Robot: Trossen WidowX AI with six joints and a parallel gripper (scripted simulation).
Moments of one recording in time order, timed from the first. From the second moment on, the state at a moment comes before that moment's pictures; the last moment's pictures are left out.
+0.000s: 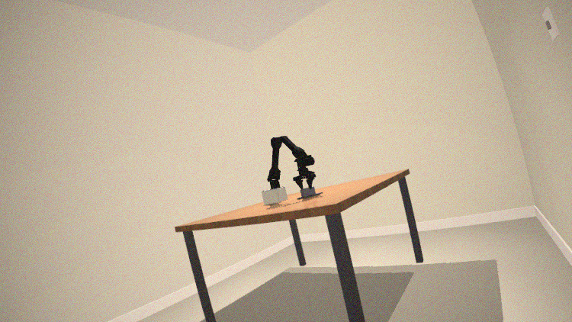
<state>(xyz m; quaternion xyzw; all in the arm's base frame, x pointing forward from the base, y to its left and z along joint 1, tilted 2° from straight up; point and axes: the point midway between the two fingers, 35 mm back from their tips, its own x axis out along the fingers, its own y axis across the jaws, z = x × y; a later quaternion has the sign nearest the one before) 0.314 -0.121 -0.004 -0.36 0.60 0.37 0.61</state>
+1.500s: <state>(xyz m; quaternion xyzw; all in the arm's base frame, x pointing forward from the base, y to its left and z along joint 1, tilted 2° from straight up) 0.301 0.004 0.088 0.11 0.68 -0.09 0.72</state>
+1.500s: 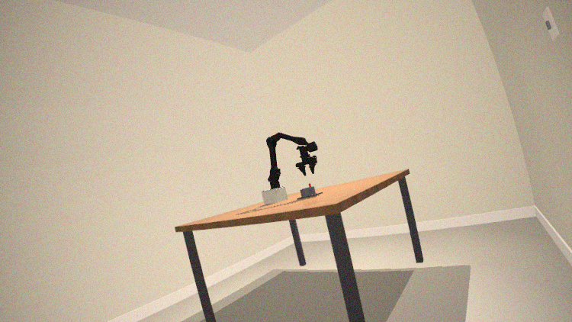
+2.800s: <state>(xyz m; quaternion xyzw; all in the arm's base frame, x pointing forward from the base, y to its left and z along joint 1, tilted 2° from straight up) 0.260 0.071 0.053 0.45 0.55 -0.41 0.57</state>
